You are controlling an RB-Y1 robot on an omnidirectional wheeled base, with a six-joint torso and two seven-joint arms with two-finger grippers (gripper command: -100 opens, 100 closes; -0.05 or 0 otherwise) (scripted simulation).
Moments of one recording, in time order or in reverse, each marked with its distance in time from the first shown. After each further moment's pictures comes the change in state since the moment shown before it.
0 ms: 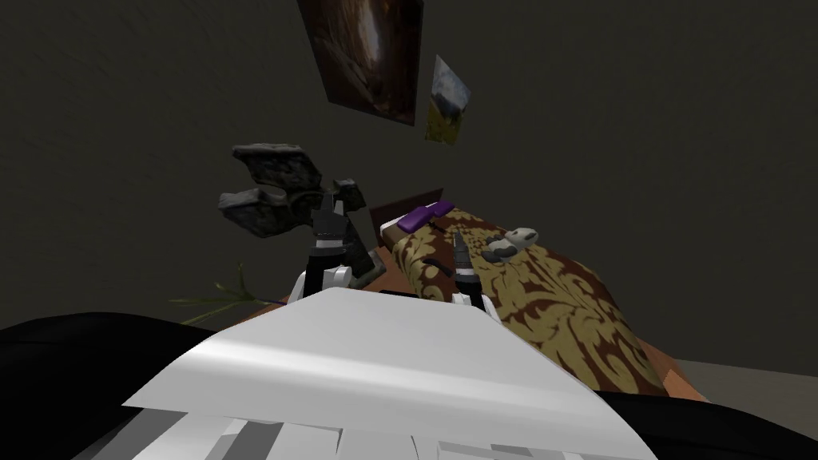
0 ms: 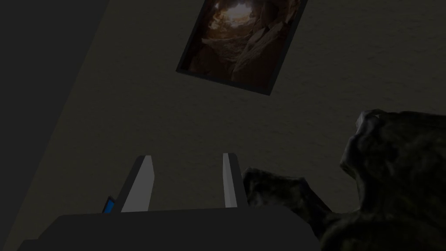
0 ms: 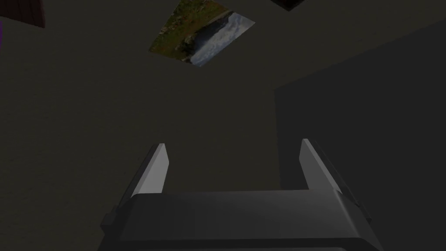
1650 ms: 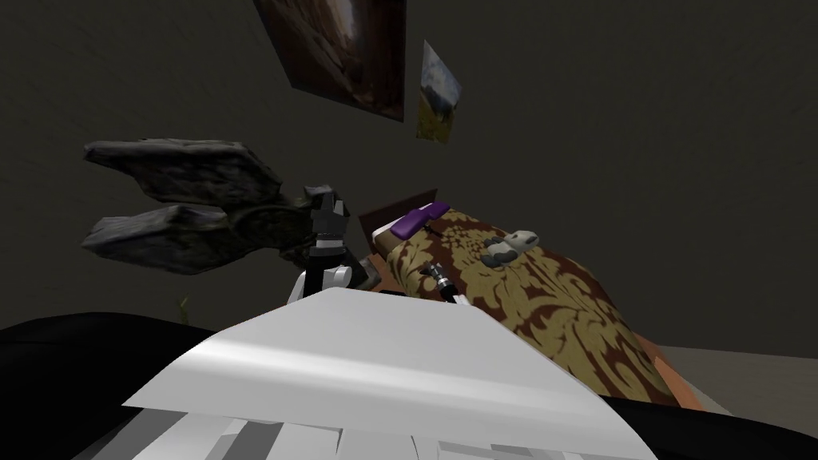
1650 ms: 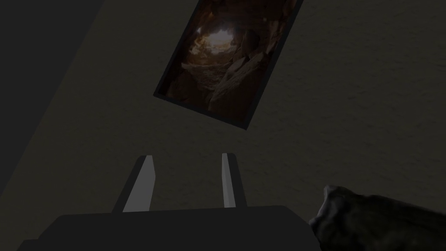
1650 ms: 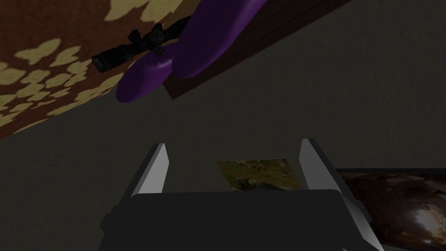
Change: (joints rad) left arm 0.000 0.000 0.000 0.000 0.000 0.000 0.000; right arm -0.141 -0.112 0.193 0.490 0.378 0.307 0.215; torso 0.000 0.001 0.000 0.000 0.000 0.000
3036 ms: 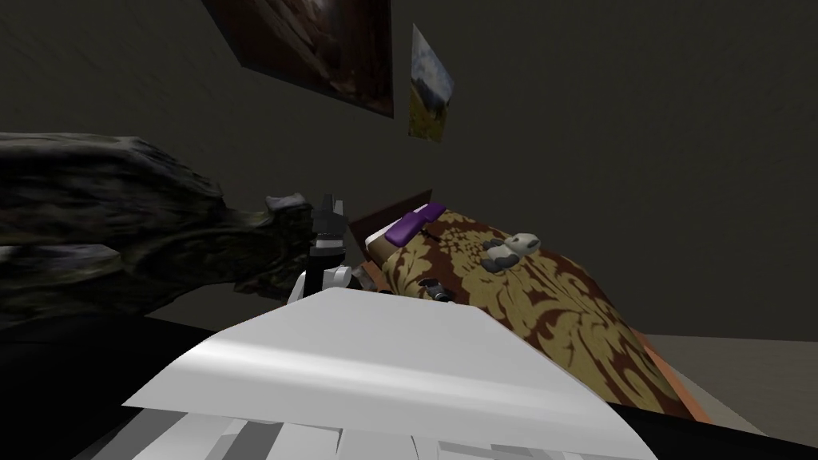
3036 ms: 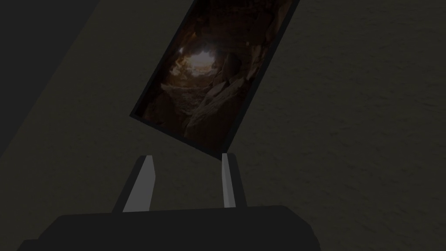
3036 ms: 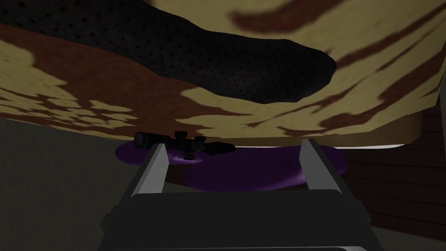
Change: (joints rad) left arm 0.000 0.000 0.000 0.000 0.000 0.000 0.000; right arm -0.124 -0.001 0.164 0.445 0.329 0.260 0.185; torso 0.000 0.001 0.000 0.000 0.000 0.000
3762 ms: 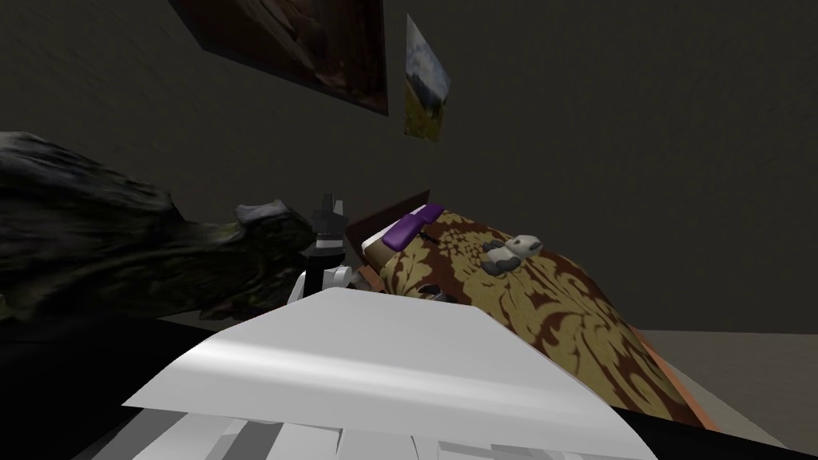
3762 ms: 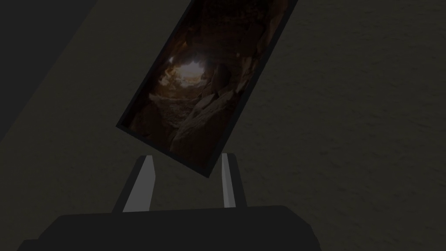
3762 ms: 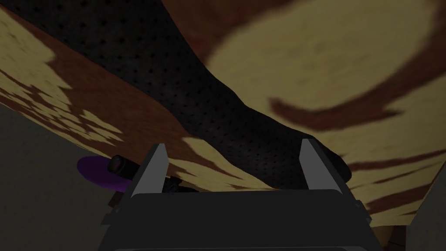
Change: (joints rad) left arm 0.000 0.000 0.000 0.000 0.000 0.000 0.000; right arm -0.058 0.028 0.085 0.219 0.167 0.141 0.098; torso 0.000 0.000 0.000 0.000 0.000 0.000
